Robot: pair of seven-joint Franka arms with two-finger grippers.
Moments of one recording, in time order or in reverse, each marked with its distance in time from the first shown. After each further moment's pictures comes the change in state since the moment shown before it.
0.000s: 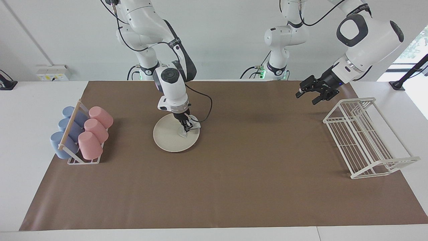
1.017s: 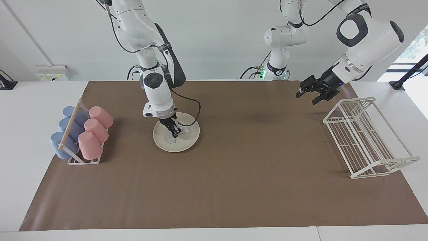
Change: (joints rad) left arm 0.000 0.000 0.000 0.000 0.000 0.000 0.000; right arm -0.064 0.007 0.000 0.003 0.000 0.020 -0.098
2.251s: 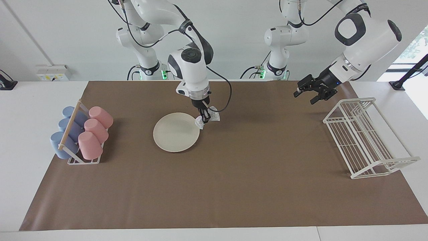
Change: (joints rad) left arm -0.010 -0.001 -0.026 0.008 0.000 -0.010 -0.019; right arm 0.235 -0.018 0.006 0.276 0.000 -0.243 0.592
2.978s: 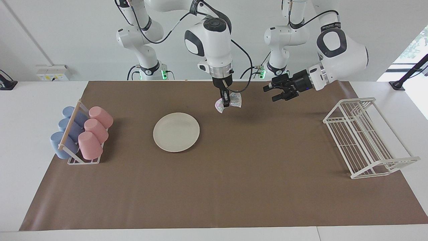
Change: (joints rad) left arm -0.086 -0.008 -0.009 -0.218 -0.618 0.036 0.092; right arm 0.111 0.059 0.000 0.324 0.000 -0.250 0.332
